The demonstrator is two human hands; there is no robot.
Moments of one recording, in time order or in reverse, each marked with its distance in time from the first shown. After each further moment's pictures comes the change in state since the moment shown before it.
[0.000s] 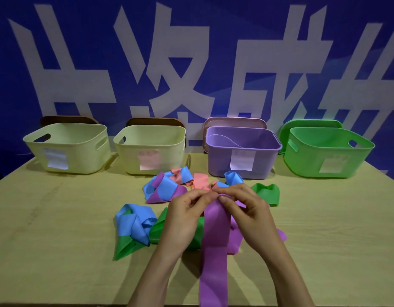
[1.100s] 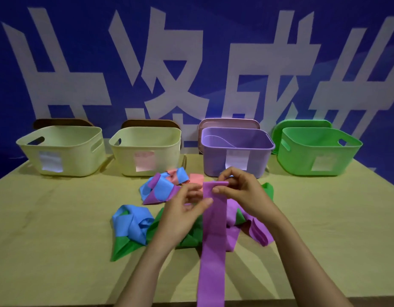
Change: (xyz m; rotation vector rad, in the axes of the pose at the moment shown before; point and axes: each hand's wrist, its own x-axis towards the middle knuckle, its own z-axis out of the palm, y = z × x) left_hand 0.018 -0.043 -0.014 0.202 -0.025 0.028; right_hand 0.045 0.017 -0.018 0.146 -0.247 0.151
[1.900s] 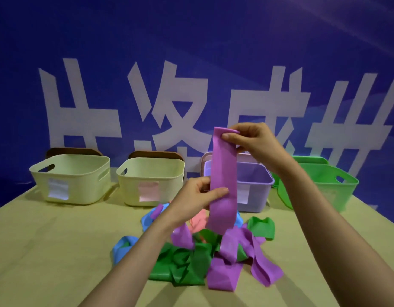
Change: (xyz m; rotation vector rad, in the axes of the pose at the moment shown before) left_hand 0.060 0.089 -0.011 -0.162 -0.288 0.092; right_hand 0.086 -0.138 -0.049 -0.246 0.088 -0.219
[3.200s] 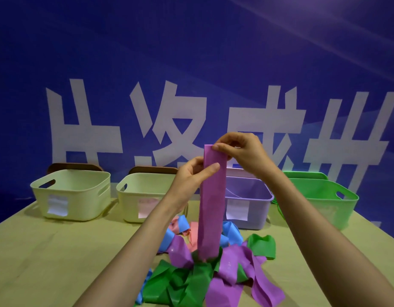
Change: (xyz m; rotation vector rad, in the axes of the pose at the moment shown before) left_hand 0.048 0.029 -0.017 -0.168 0.142 0.129; right_hand 0.024 -0.001 0.004 -0.244 0.053 -0.188
